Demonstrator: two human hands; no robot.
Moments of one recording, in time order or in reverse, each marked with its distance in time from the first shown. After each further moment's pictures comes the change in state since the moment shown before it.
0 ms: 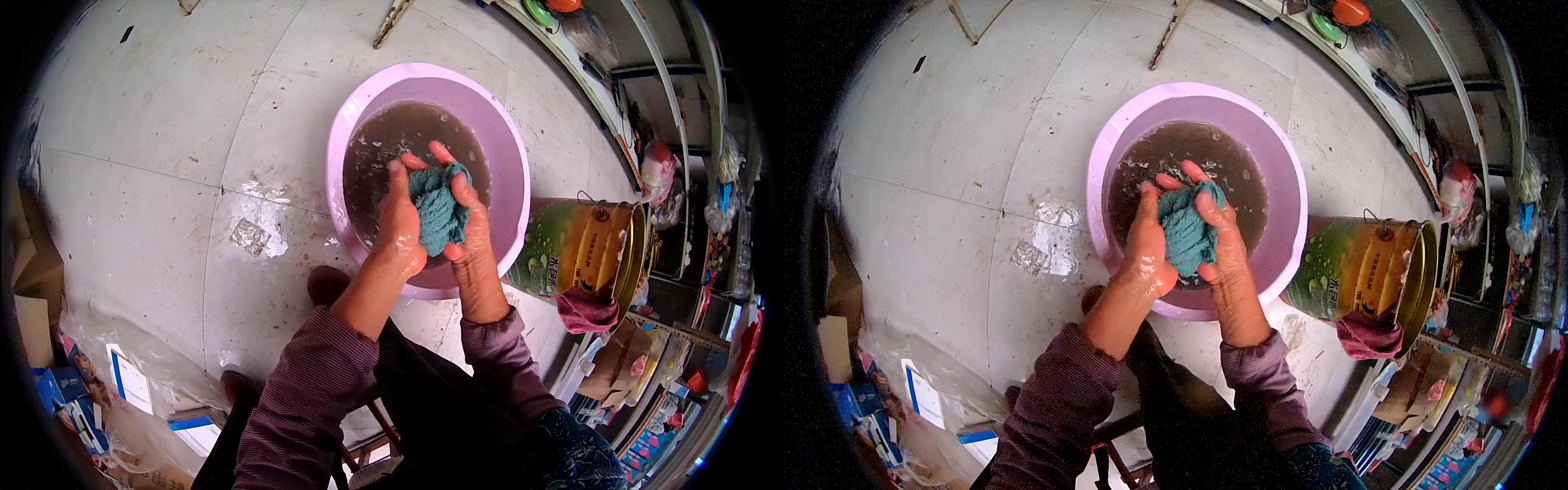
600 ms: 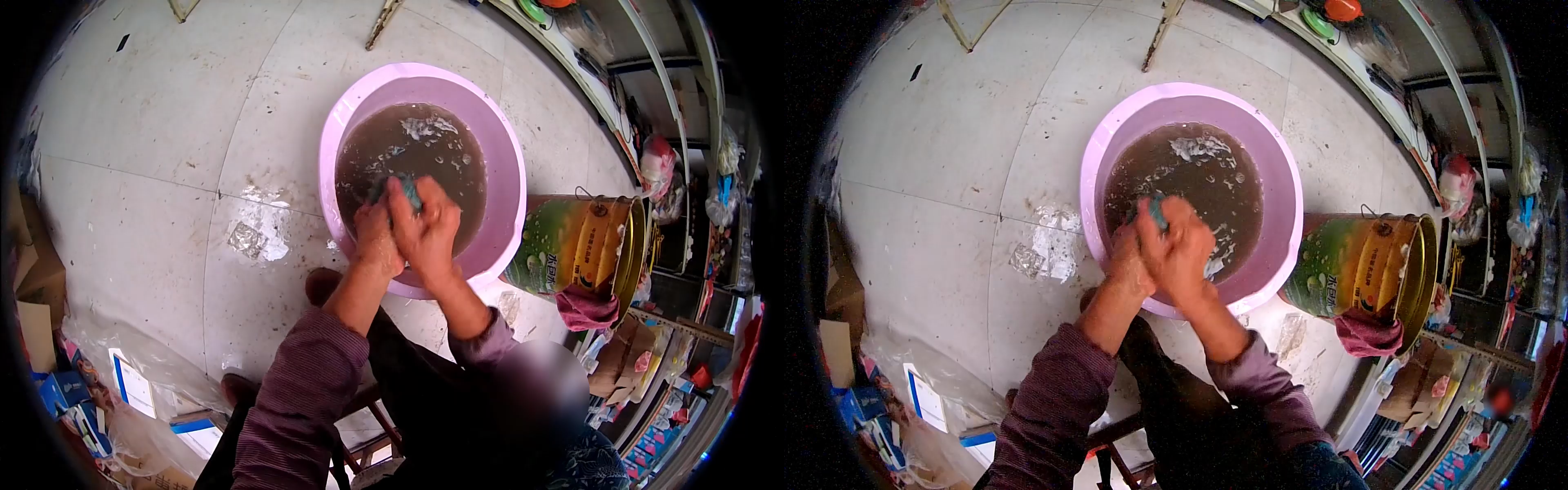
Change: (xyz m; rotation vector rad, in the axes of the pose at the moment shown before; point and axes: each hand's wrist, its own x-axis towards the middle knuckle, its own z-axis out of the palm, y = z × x) left_hand 0.027 -0.021 -0.053 -0.113 0.016 0.064; right_hand -0.004 0.031 0.023 -1.363 0.250 -0.806
